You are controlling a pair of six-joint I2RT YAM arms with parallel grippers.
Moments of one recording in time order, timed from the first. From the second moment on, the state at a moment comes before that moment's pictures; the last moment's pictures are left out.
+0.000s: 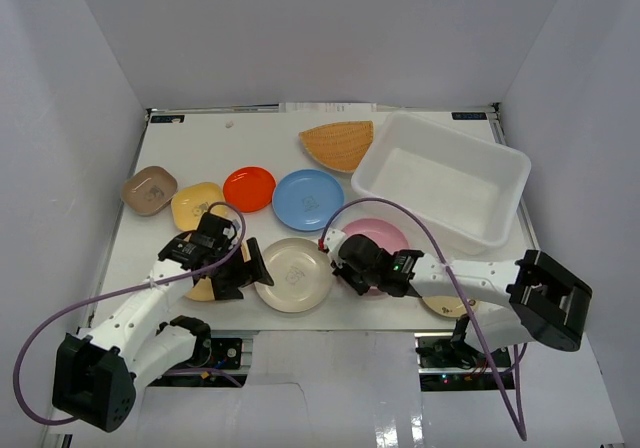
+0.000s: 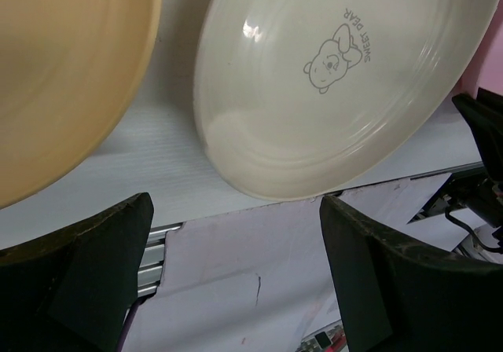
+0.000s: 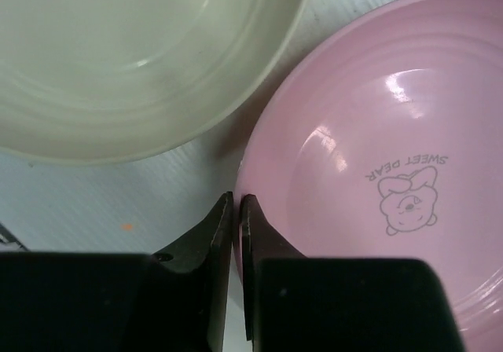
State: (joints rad) left arm -0.37 0.95 0.60 -0.83 0.29 -0.67; right arm 1.09 1.37 0.66 -0.19 0.11 0.05
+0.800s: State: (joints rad) left arm -0.51 1.16 0.61 -0.73 0.17 -0.72; right arm 0.85 1.01 1.06 -0.28 0.39 -0.06
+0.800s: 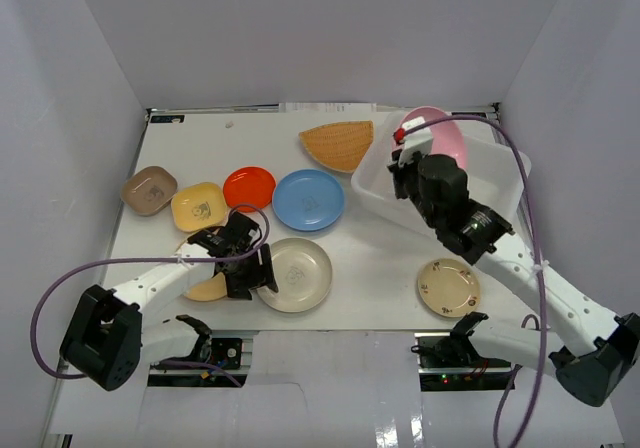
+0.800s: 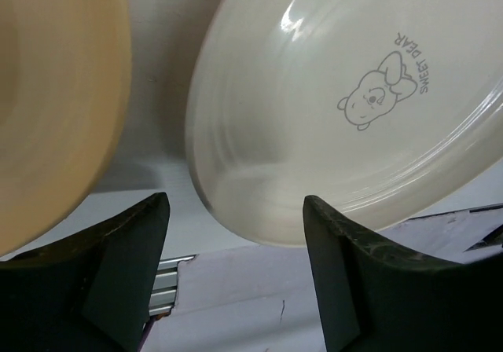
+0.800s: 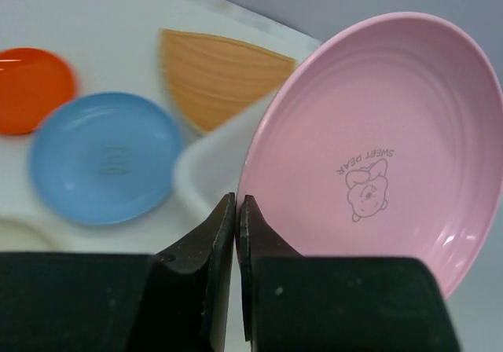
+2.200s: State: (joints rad) left arm -0.70 1.42 1.43 -0.52 0.02 -0.75; right arm 0.39 0.50 0.91 -0.21 0.08 0.27
